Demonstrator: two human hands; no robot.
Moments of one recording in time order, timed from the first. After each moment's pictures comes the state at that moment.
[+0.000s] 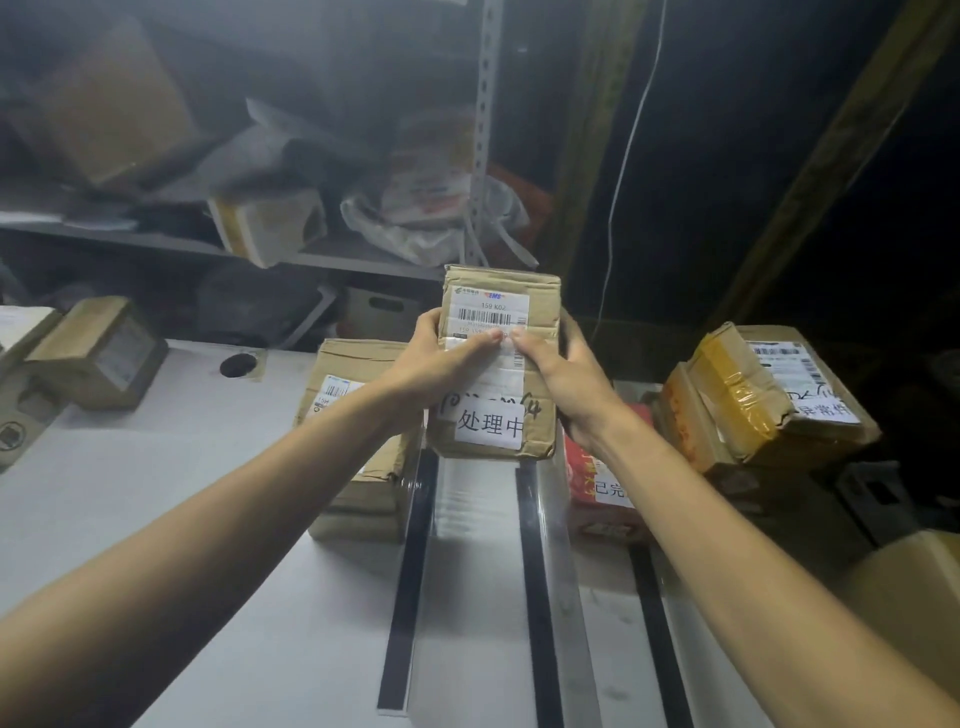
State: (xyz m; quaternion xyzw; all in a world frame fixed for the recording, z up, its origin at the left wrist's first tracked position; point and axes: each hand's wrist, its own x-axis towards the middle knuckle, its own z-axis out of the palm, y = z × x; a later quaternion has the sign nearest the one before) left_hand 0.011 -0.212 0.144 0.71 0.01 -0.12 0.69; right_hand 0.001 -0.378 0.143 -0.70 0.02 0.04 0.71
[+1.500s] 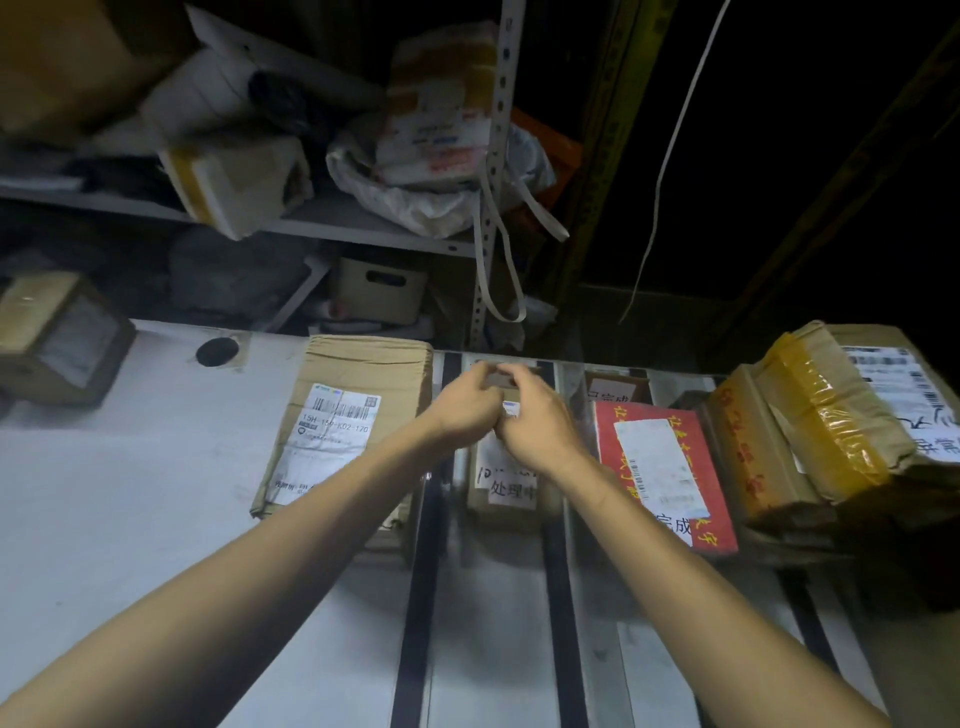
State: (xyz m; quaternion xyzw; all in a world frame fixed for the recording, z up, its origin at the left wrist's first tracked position) left_hand 0.069 -0.225 0.069 0.86 0.02 -0.18 0.49; right_hand 0.049 -0.337 0.069 -0.92 -0.01 0.10 0.38
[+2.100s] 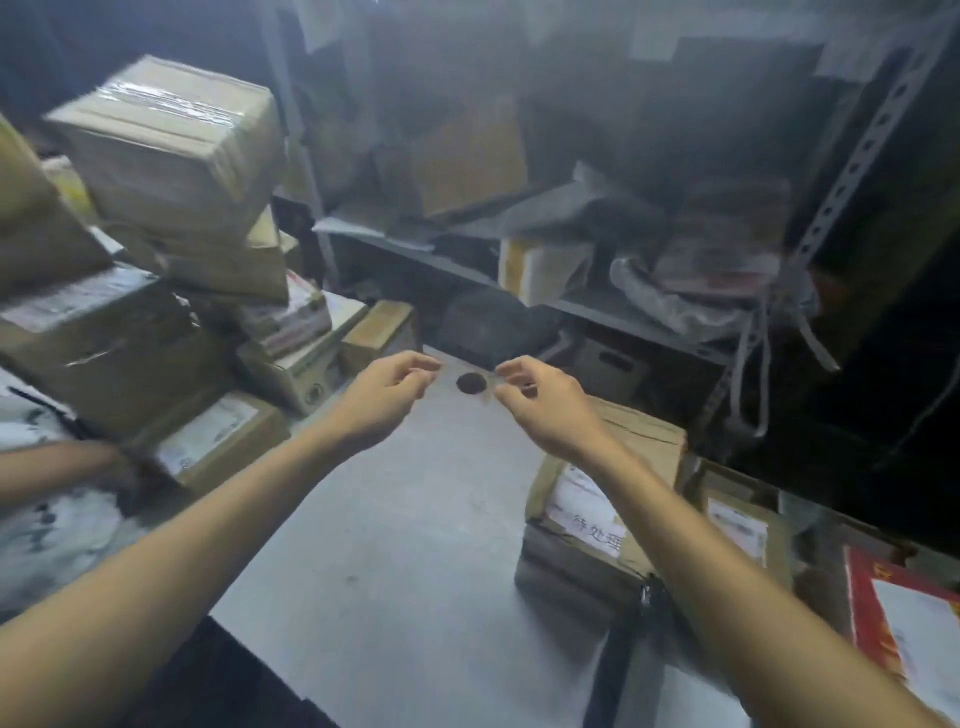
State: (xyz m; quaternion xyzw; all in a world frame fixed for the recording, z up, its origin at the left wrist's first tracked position) left_hand -0.072 0.081 0.158 0.88 0.18 0.08 0.43; right_hand 0.017 -0.097 0.152 -0.87 -0.27 0.11 0.39
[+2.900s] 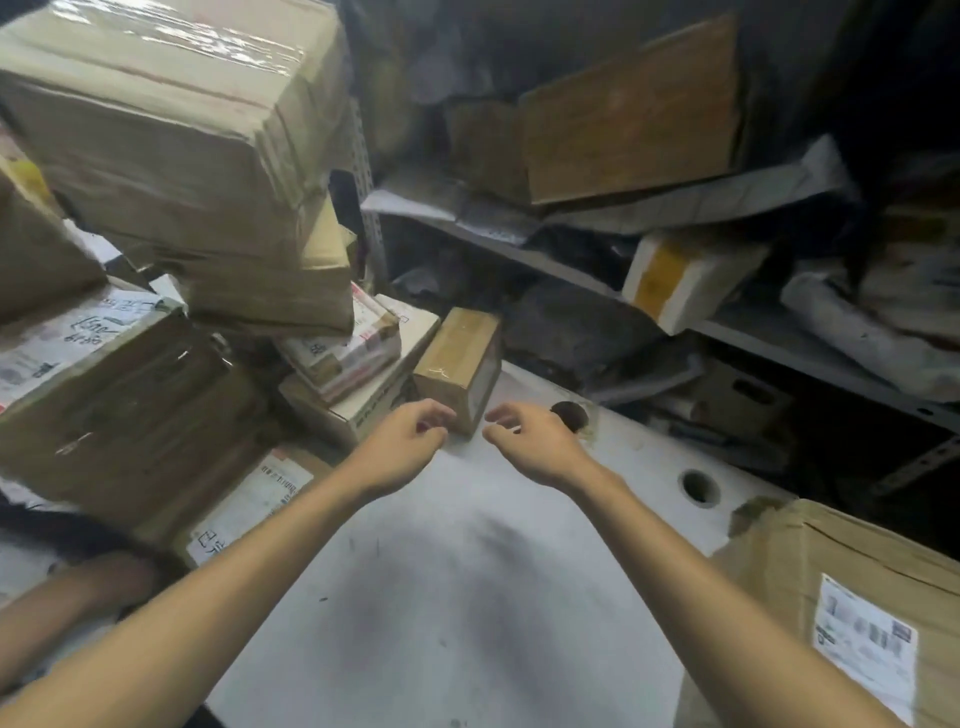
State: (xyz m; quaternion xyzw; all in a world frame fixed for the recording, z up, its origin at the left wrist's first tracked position) left_hand 0.011 0.294 0.059 0.89 0.18 -0.03 0.41; right_hand 0.109 0.137 0.057 -0.88 -0.25 0.25 0.32
